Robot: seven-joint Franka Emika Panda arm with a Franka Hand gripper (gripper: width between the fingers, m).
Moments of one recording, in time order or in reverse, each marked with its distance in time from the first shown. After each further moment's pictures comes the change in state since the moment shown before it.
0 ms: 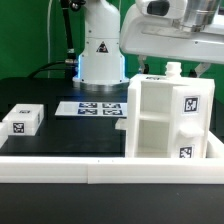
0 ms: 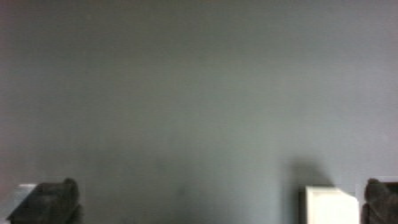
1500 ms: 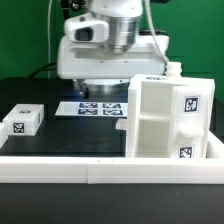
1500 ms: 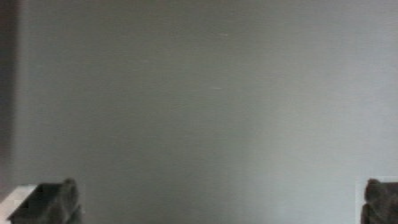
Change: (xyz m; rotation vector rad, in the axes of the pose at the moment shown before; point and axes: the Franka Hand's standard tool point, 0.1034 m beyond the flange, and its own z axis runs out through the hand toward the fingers) arm -0.011 0.115 0.063 0.059 0.131 -0.149
